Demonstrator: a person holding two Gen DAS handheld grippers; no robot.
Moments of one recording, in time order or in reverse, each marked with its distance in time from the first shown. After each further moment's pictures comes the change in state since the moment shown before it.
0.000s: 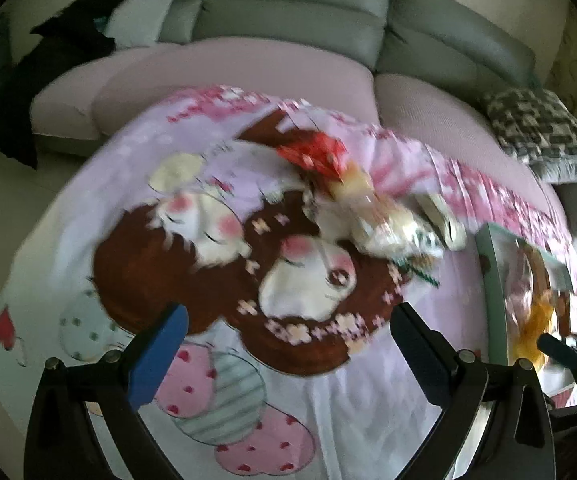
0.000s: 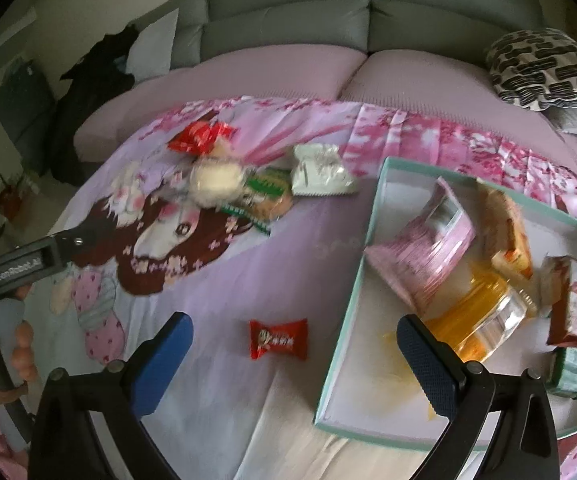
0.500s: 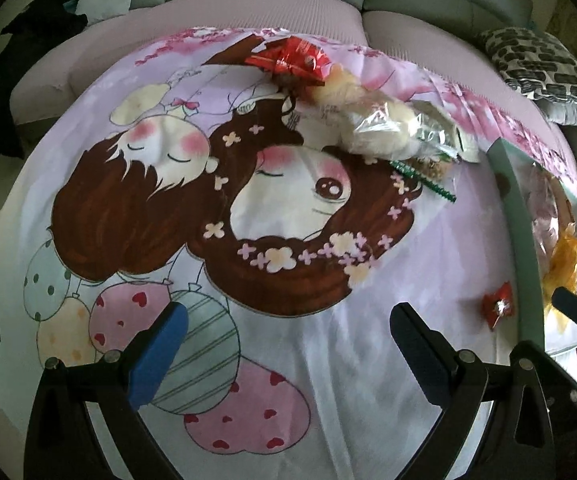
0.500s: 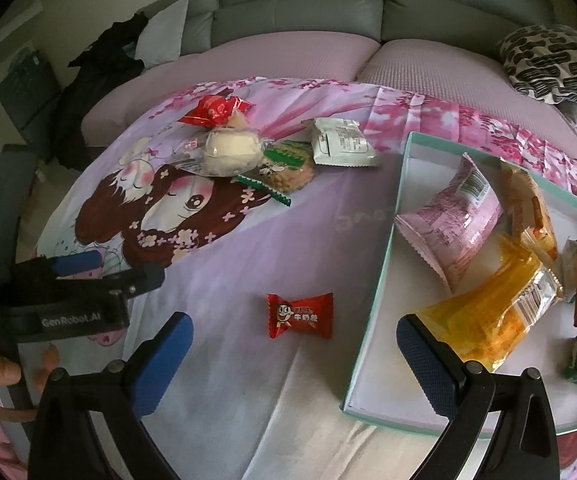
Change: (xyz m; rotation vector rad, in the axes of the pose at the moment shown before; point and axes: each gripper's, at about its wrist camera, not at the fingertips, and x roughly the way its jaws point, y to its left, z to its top) left arm 0.036 -0.014 -0.034 0.069 0.176 0.033; right arm 0.011 0.009 -0.010 -0.010 0.021 0.027
